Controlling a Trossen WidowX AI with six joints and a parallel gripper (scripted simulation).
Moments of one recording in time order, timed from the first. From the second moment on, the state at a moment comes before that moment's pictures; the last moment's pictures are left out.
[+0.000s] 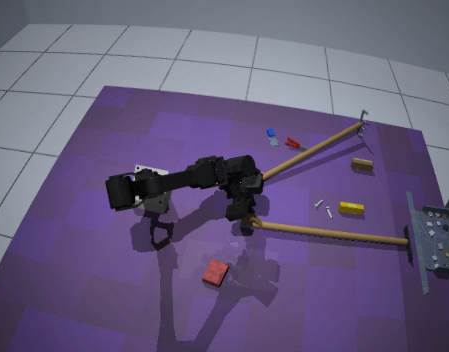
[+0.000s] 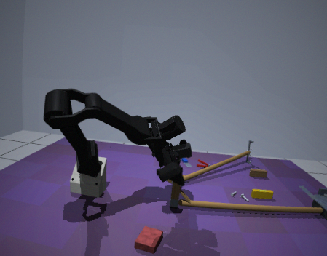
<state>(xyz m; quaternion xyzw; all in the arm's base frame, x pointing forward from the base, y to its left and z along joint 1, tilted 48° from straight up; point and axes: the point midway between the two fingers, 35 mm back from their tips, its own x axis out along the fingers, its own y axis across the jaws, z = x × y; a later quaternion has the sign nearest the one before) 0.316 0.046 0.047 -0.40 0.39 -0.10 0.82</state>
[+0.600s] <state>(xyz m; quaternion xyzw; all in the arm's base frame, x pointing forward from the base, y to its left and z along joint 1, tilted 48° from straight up) 0.345 0.047 0.047 -0.40 0.39 -0.11 0.83</state>
